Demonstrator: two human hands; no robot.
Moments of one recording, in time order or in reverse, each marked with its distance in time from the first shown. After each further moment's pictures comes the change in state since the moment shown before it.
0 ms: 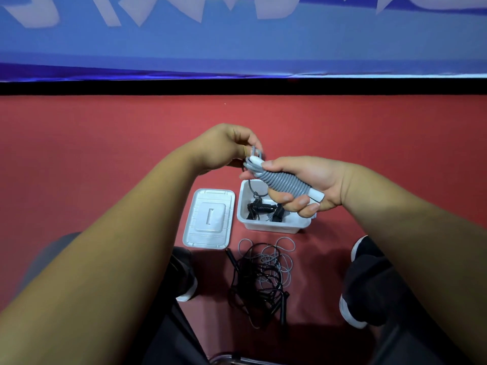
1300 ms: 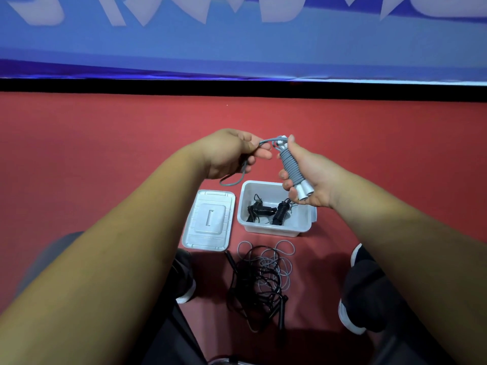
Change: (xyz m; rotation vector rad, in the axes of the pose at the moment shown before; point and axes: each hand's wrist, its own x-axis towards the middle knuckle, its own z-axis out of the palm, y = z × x) left_hand 0.008 0.002 0.010 -0.332 0.041 -0.232; right_hand 0.026 0.003 -0.011 0.290 0.692 -0.146
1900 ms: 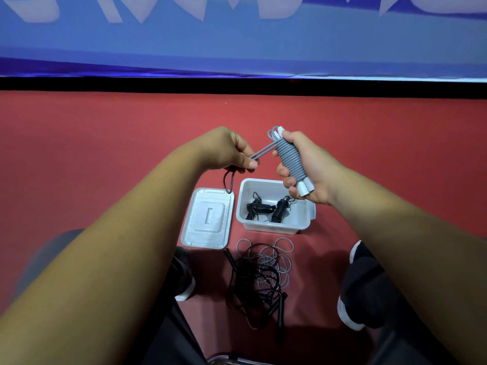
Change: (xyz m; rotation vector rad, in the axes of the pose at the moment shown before) left_hand -0.002 -0.001 -0.017 0.579 0.062 0.053; right_hand -0.008 -0.006 0.001 -0.042 -0.068 -0.063
